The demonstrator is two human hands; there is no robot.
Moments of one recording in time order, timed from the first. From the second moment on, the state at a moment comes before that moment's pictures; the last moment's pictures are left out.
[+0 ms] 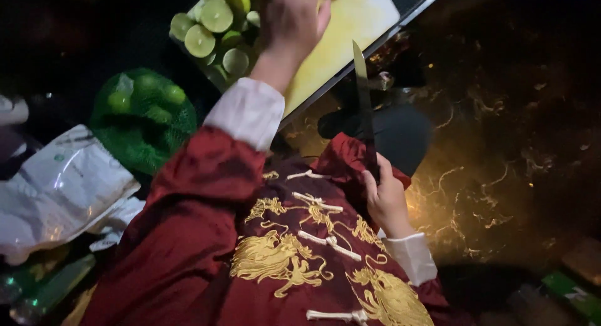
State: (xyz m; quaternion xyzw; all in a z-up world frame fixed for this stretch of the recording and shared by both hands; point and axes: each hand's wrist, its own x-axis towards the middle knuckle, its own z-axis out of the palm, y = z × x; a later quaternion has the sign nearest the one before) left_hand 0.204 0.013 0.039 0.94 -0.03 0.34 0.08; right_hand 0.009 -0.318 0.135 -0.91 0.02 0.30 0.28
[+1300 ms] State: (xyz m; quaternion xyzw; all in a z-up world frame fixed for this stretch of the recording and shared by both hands) left_hand -0.117 0.188 0.106 0.90 0.37 0.15 0.17; right_hand 0.008 -0.244 0.146 -0.86 -0.27 0.35 0.26
